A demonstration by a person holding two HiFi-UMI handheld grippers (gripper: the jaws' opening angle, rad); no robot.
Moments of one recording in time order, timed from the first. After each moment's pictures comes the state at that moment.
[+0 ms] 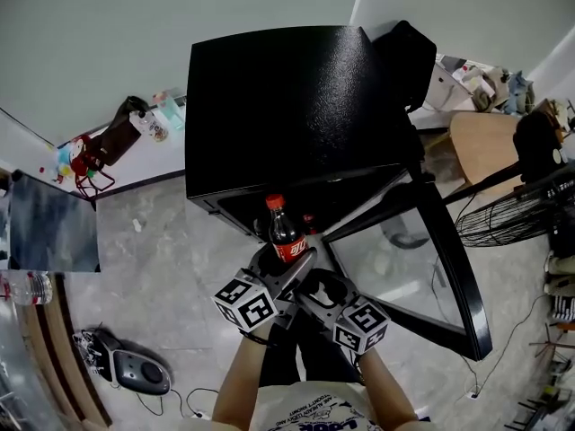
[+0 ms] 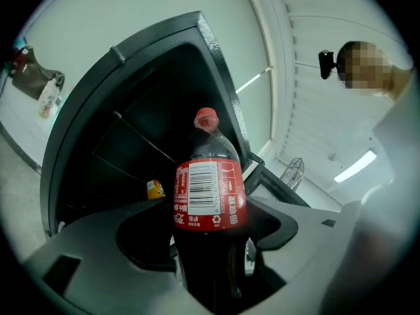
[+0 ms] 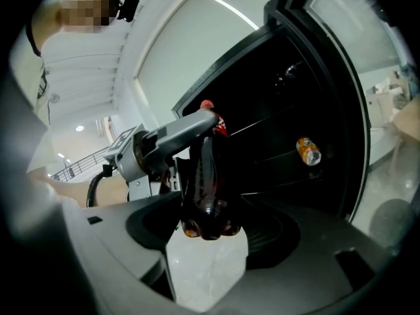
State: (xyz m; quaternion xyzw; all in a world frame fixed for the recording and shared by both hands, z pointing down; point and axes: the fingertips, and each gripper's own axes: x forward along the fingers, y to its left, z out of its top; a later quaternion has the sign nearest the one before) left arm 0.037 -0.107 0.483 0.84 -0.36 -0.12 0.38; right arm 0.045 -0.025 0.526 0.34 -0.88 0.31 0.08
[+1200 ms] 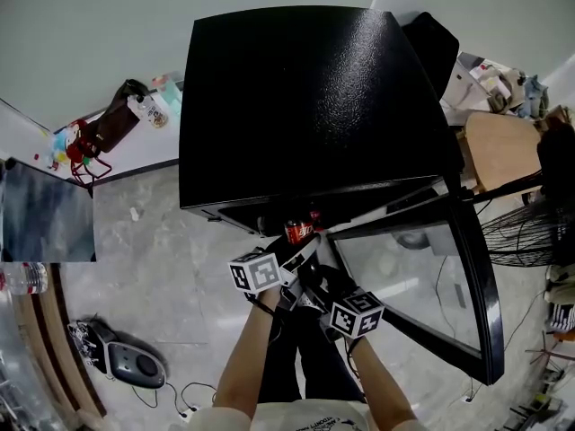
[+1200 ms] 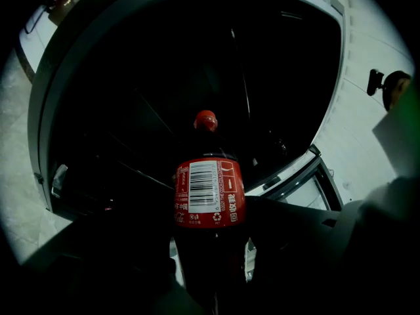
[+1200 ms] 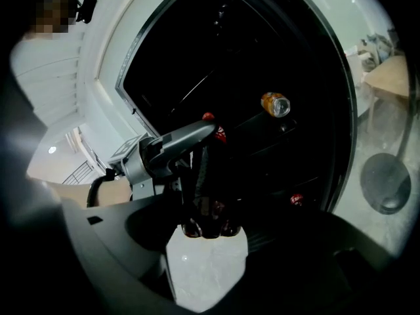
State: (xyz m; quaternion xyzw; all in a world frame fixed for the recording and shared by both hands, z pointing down) left arm 0.049 -0.153 0.646 0.77 -0.32 -0.09 0.55; right arm 0.054 -0.058 0.656 0.39 -0.81 0.43 0.11
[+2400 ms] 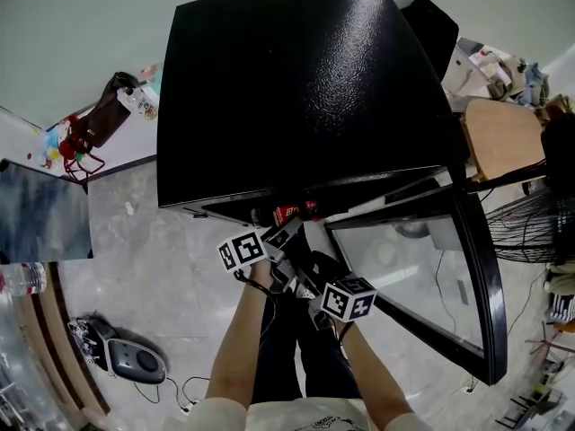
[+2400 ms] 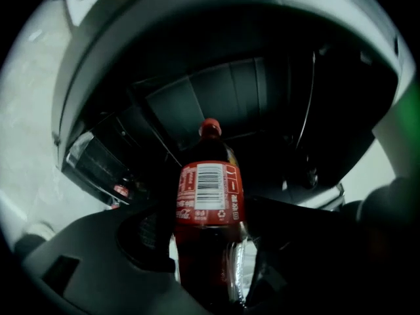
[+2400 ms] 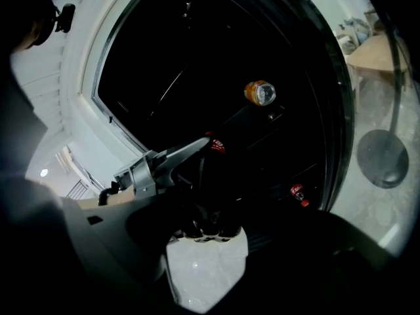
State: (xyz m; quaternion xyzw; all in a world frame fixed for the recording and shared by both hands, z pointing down) left arm 0.030 -0.175 0.703 0.66 -0.34 -0.13 0.65; right arm 0.048 -0.081 0.682 0.41 -0.77 0.48 0.08
